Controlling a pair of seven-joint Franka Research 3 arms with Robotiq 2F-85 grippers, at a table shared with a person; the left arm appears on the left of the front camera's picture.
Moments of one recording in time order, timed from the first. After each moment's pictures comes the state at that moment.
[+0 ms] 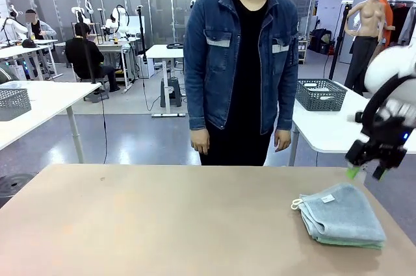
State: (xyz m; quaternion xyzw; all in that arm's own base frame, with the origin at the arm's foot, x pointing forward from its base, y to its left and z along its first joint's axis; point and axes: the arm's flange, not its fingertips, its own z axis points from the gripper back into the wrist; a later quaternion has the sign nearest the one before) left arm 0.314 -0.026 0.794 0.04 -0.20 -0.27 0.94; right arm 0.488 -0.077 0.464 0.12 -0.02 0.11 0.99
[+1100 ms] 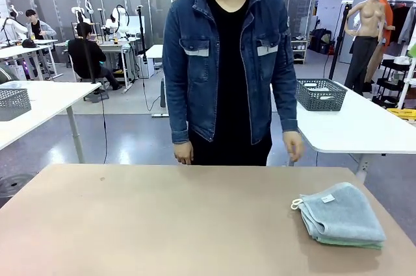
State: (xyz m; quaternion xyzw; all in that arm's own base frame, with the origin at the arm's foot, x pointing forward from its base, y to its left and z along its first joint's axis) left arm 0.314 -0.026 0.794 0.04 -0.20 -0.27 0.94; right arm 0.275 -0.008 0.779 0.06 -0.22 0.26 0.94
